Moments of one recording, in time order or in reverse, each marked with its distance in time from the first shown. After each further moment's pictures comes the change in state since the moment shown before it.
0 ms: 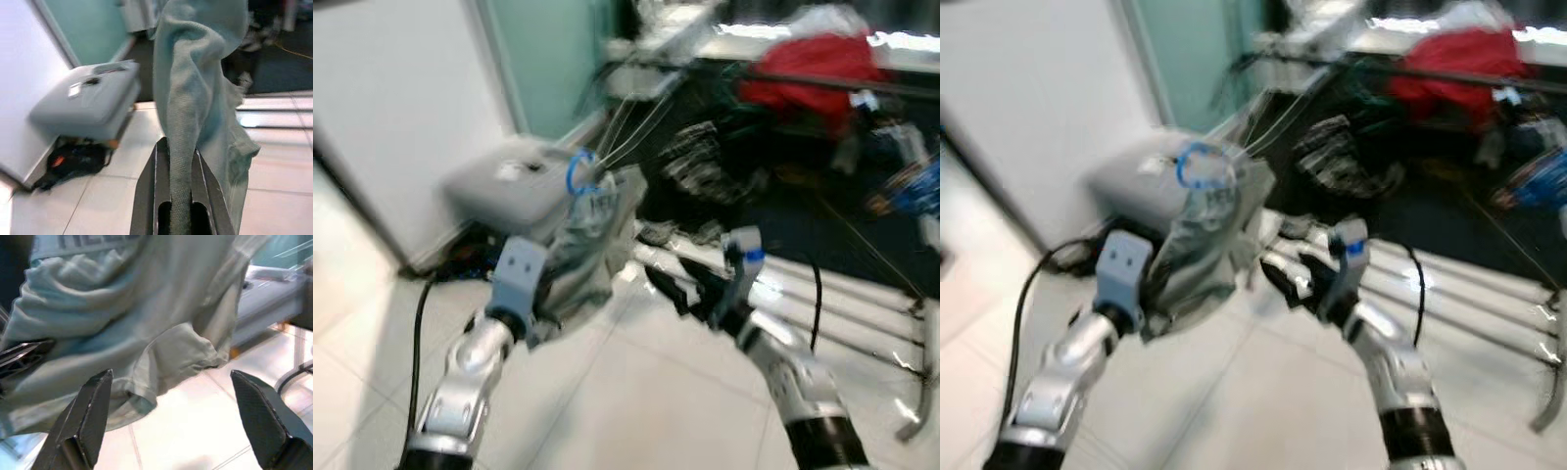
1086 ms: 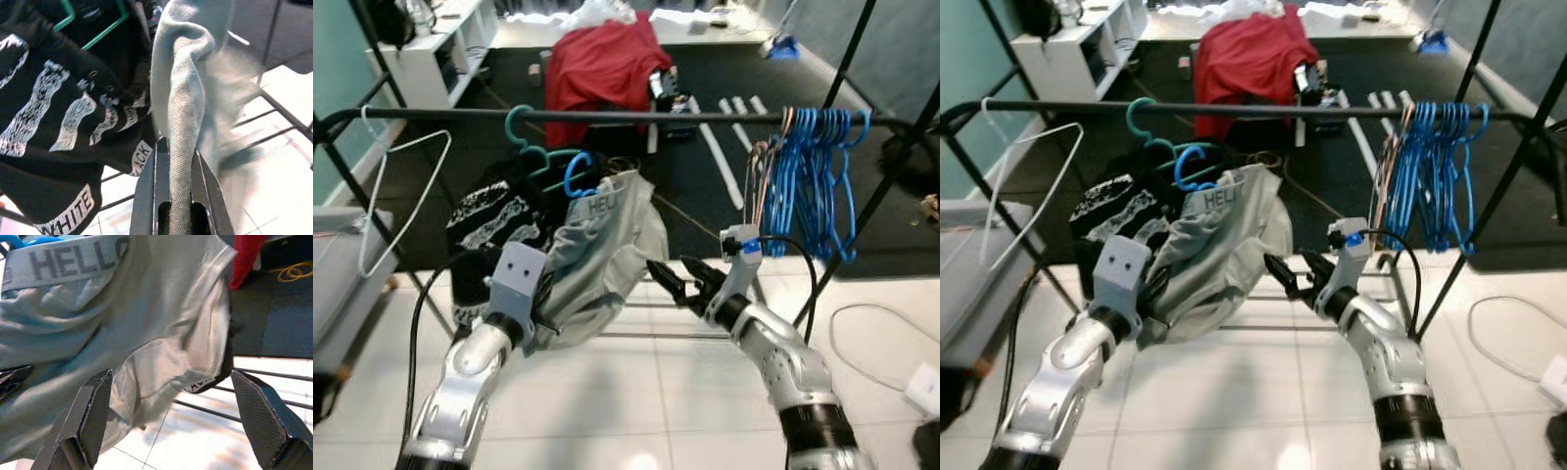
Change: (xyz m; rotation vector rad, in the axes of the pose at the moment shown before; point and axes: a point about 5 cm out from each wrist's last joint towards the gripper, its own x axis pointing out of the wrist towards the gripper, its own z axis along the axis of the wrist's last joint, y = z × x) left arm -0.001 -0.006 -0.004 -0.010 0.045 -0.012; right arm 0.002 -0.012 0.005 0.049 0.009 -0.101
